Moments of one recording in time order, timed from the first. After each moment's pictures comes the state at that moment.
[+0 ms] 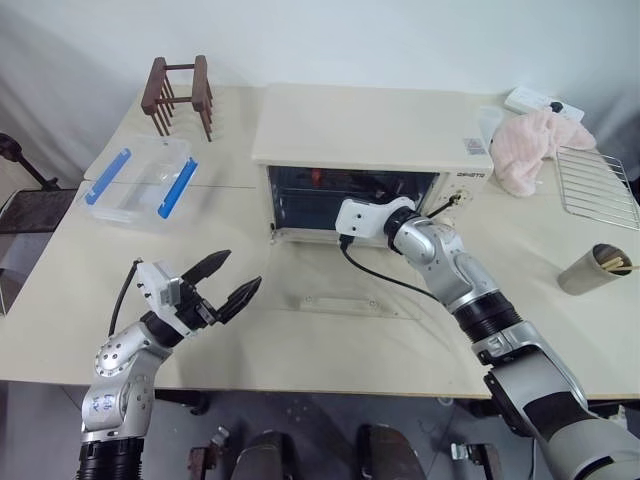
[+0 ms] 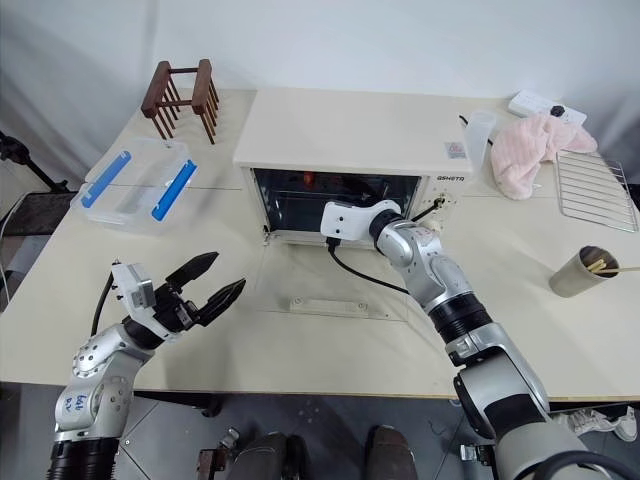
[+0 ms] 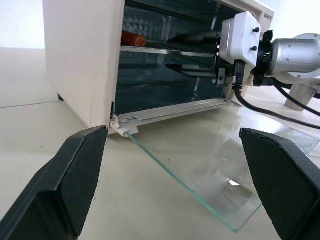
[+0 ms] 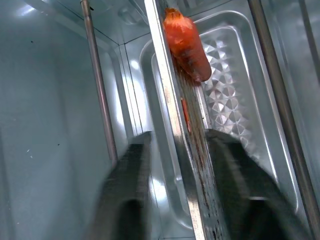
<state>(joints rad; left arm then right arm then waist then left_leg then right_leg) -0.08 0.38 0.25 -0.11 -0.56 0.11 -0.80 -0.87 -0.38 0.37 0.45 -0.63 -0.13 0.21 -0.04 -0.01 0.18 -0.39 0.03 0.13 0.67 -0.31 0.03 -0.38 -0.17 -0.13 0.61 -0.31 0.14</state>
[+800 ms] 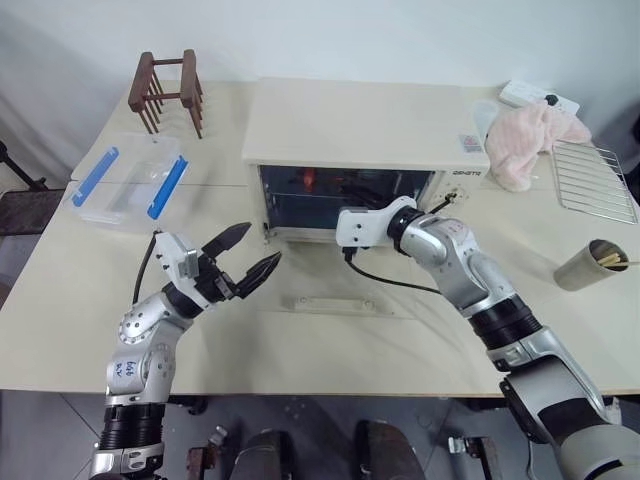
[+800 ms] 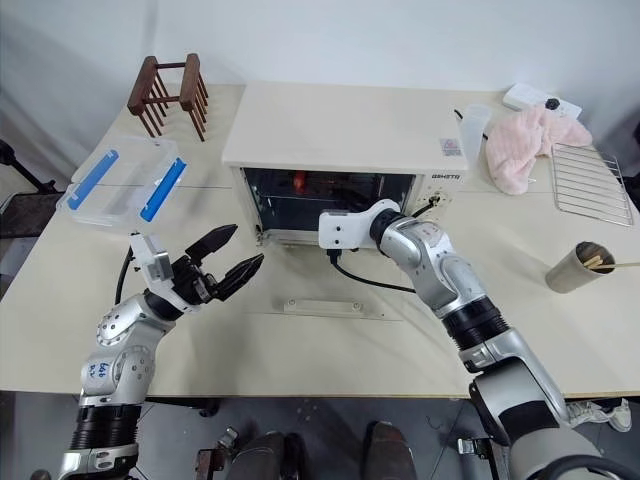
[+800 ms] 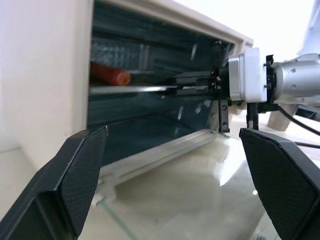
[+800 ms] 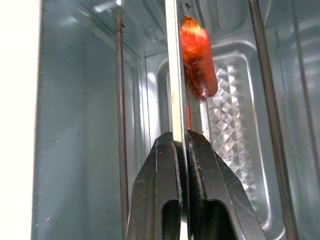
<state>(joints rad) -0.26 0.35 0.20 -0.04 -0.56 0.10 -0.81 -0.77 -0.48 0.37 0.17 -0.63 -0.15 0.40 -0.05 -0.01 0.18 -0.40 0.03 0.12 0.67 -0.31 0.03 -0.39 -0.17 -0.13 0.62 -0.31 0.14</state>
